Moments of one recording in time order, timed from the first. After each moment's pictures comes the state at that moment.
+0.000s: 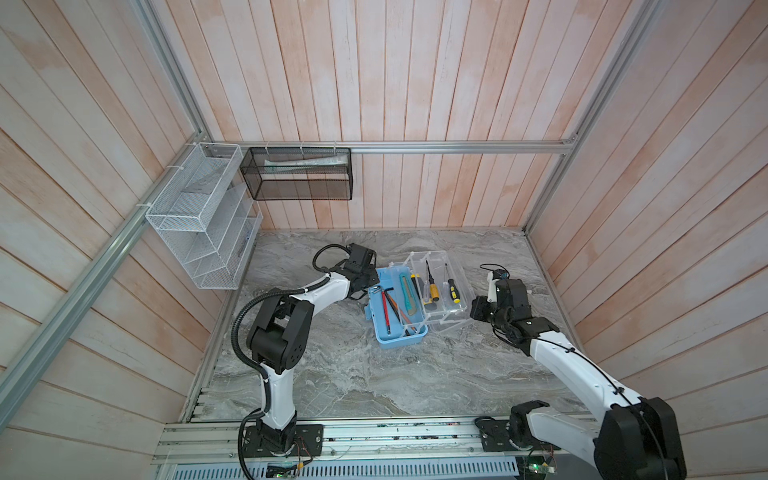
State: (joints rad) left arm -0.47 1.96 1.36 -0.25 -0.06 -0.69; right arm 0.30 1.12 0.70 -0.27 0.04 0.42
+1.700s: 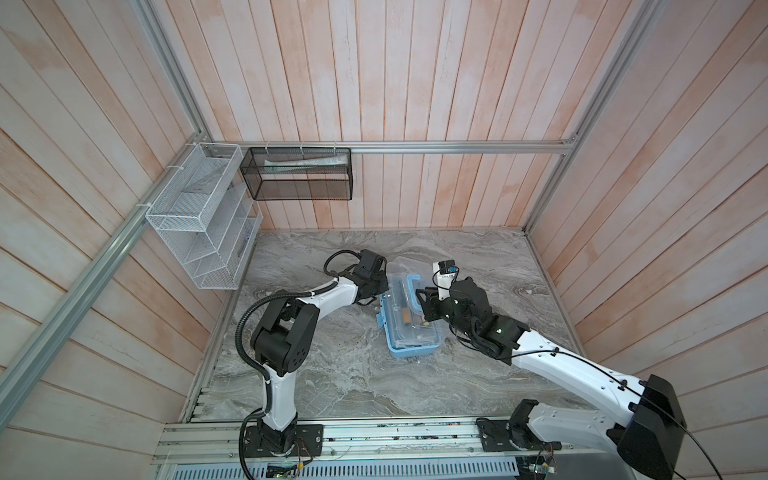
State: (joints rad) left arm -0.53 1.95 1.34 -0.25 -0.01 -0.72; right arm 0.78 1.17 0.83 -0.09 0.17 0.45
